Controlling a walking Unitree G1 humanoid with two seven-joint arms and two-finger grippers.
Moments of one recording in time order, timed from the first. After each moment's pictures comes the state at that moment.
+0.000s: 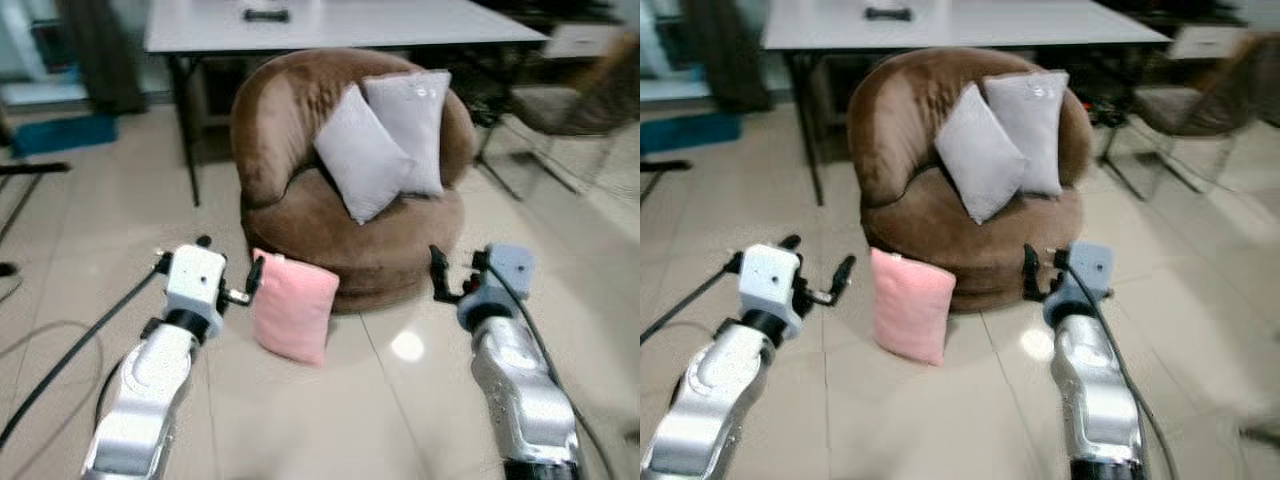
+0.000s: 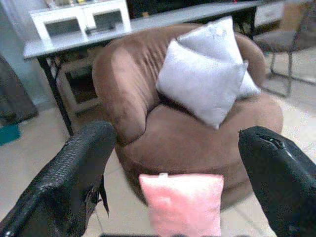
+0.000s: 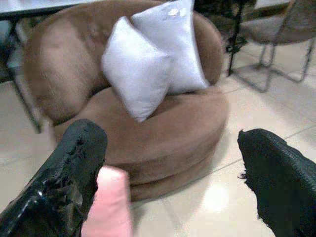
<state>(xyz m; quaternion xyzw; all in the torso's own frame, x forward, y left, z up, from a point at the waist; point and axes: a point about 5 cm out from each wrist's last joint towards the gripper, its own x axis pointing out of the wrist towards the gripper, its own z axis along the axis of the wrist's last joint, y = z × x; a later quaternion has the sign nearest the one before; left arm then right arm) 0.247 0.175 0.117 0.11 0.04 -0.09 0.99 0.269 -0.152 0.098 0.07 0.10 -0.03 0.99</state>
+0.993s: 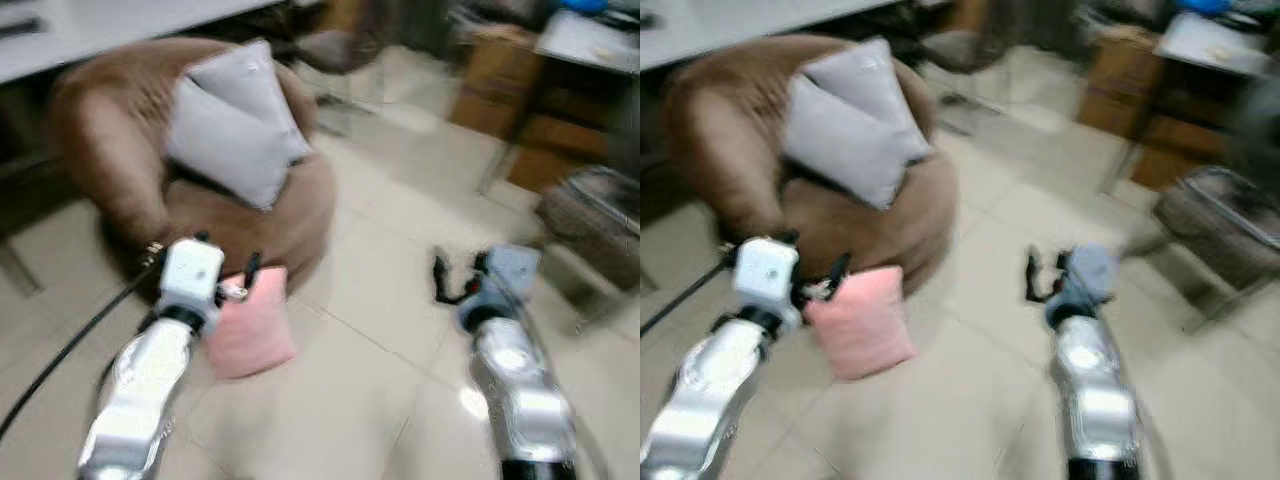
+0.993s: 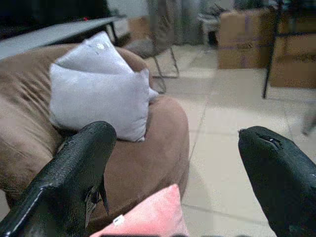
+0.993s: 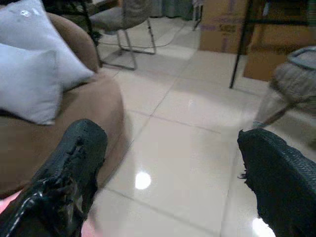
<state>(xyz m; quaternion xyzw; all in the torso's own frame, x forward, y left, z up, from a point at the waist) 0.253 0.177 0.119 0.12 0.03 -0.09 0.99 0.269 -0.156 0.095 0.07 0.11 -0.05 0.99</state>
